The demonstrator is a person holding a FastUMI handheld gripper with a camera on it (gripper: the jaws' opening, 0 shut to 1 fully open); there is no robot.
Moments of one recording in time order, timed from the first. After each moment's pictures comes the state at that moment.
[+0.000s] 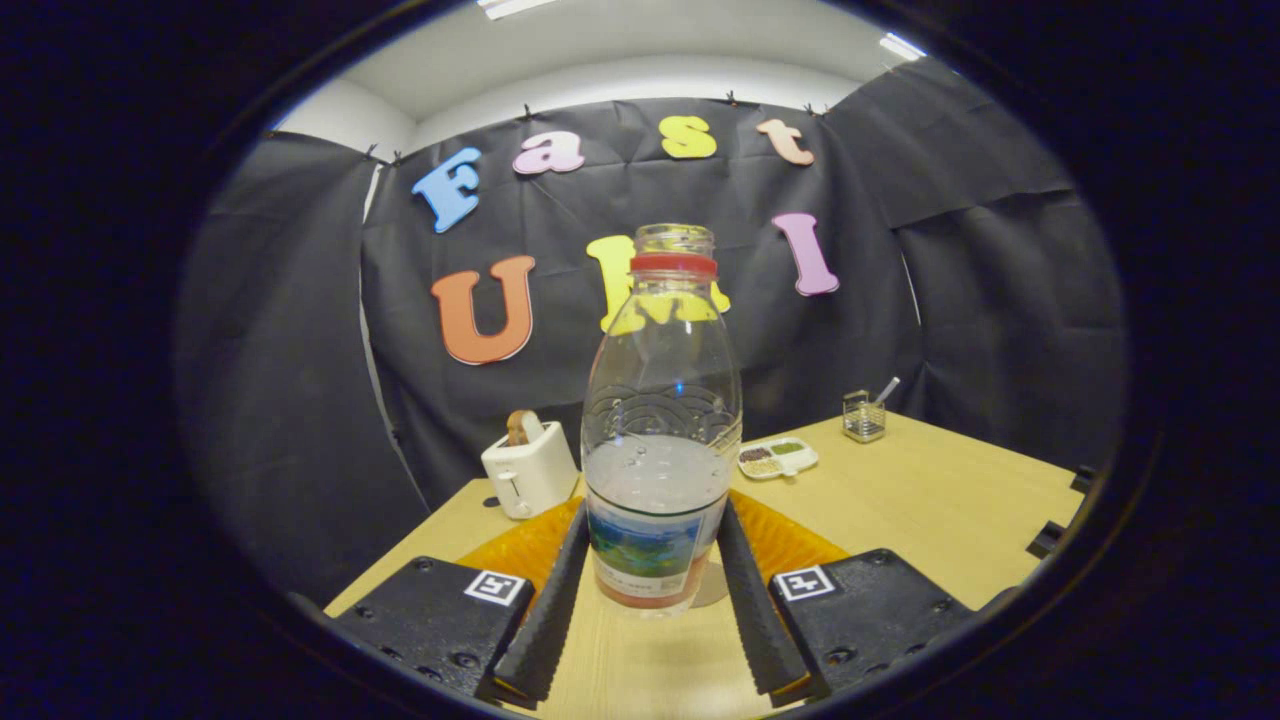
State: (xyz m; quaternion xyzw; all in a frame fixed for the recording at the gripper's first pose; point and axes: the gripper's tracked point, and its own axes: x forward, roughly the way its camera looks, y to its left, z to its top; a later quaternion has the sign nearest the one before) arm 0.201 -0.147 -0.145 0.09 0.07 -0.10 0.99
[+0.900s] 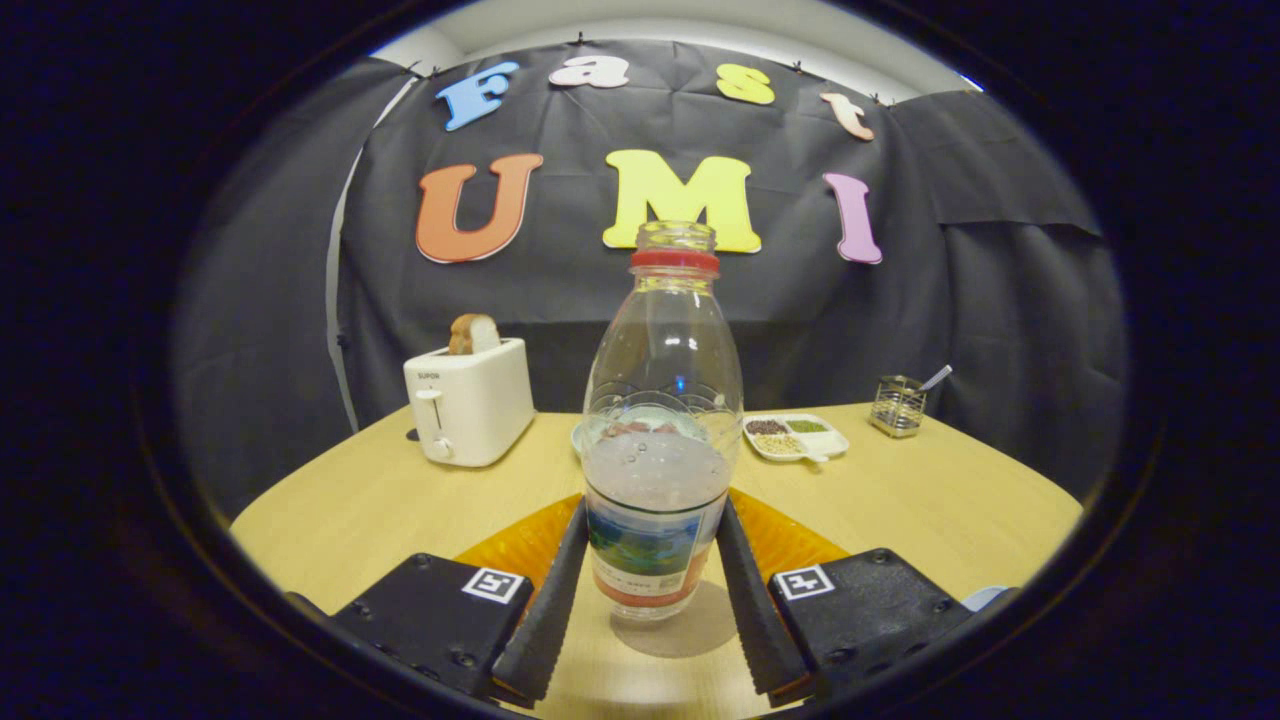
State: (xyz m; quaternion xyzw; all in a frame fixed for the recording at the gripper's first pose) arm 0.321 -0.161 -0.276 0.01 0.15 -0.10 0.98
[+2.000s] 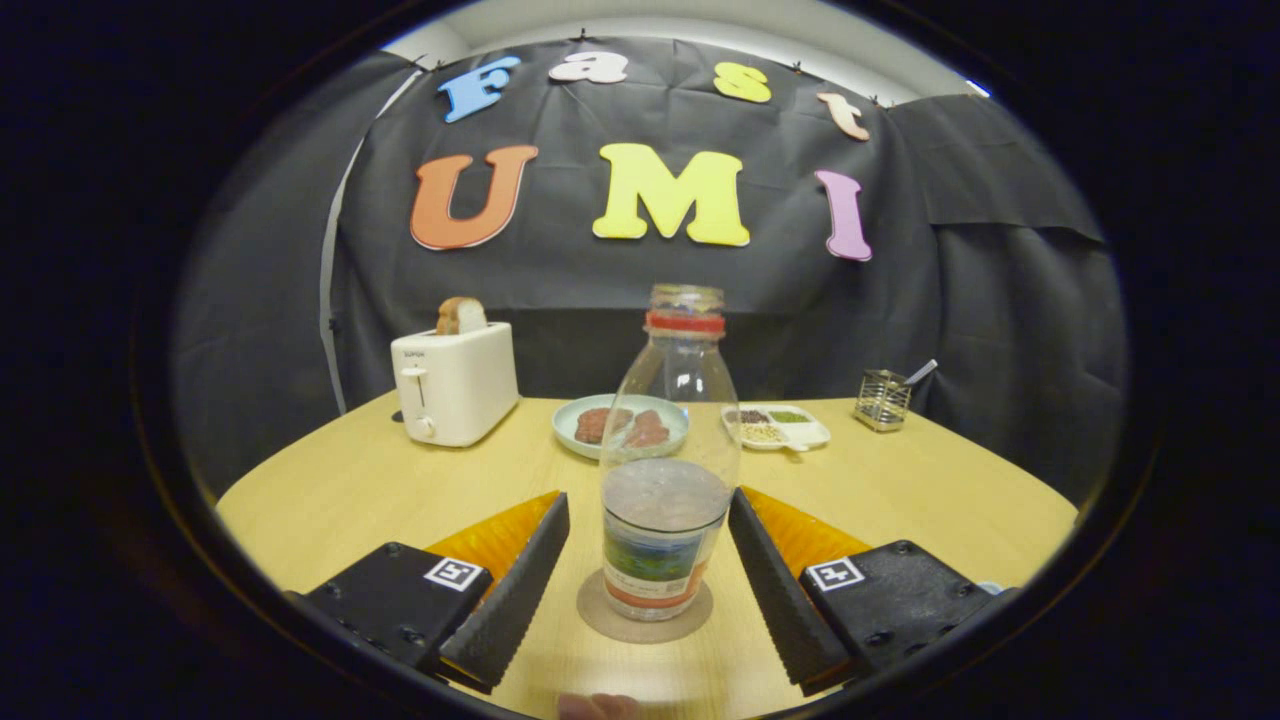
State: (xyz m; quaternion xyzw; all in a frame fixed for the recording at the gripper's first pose) arm 0.299 -0.174 -0.263 0.00 0.14 -0.11 0.98
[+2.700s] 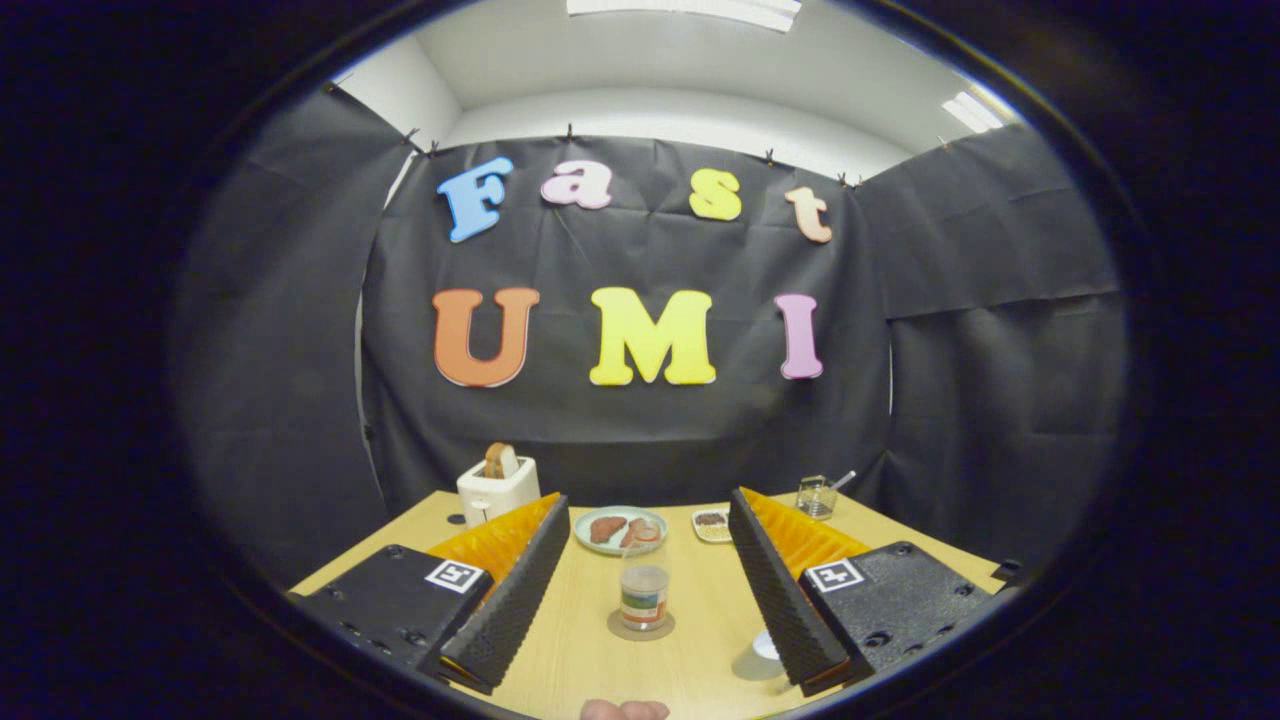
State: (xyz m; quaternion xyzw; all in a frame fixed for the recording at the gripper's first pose) arm 0.136 -0.146 -0.019 0.01 0.01 -0.12 0.99
